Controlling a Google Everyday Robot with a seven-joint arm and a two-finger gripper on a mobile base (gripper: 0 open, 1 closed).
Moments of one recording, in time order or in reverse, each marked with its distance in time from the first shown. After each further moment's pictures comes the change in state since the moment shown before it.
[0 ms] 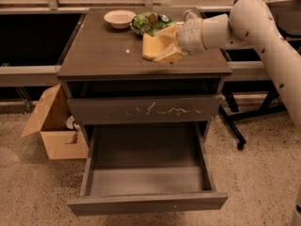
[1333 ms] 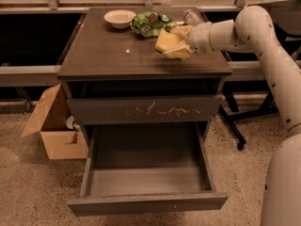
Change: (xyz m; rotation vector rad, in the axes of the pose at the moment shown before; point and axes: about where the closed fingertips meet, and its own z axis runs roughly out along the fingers) arm 0.073 -0.036 -0.004 0.080 0.027 0.276
